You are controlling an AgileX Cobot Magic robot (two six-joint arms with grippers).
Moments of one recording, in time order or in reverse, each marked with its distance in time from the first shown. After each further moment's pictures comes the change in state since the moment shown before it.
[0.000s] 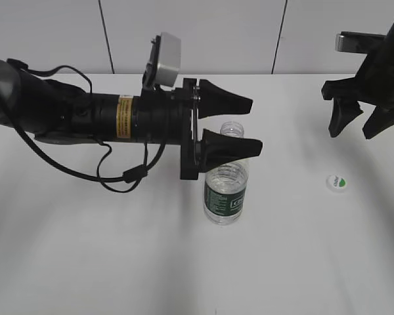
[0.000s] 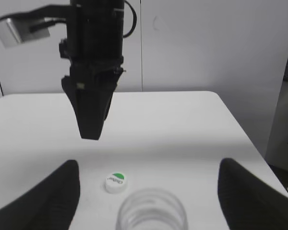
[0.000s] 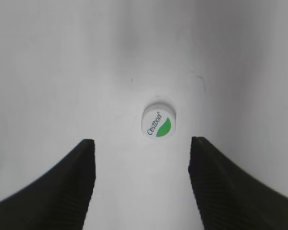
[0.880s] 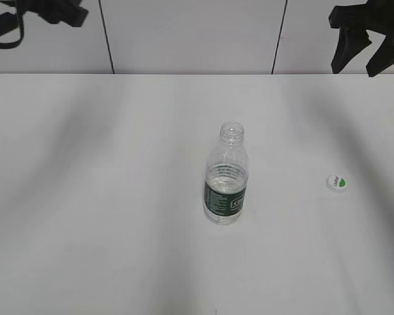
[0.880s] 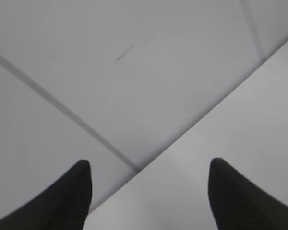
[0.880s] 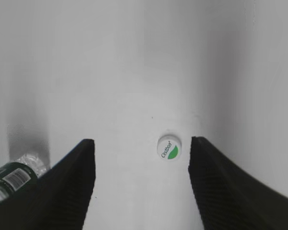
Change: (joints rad) left arm 0.044 -0.595 -0.019 -0.122 1.353 -0.027; right arm 0.000 0.000 -0.333 0.012 0.197 0.002
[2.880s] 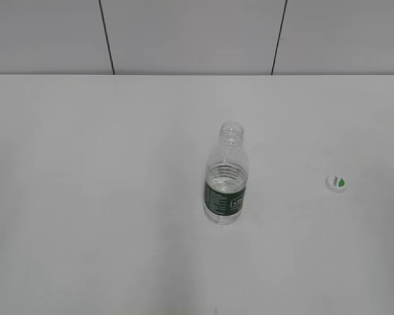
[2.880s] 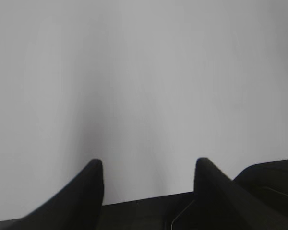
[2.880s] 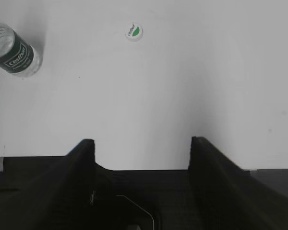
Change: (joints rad) left arm 0.270 -0.959 0.362 -1.073 1.064 0.613; right arm 0.000 -1.431 0.974 -0.094 0.012 0.046
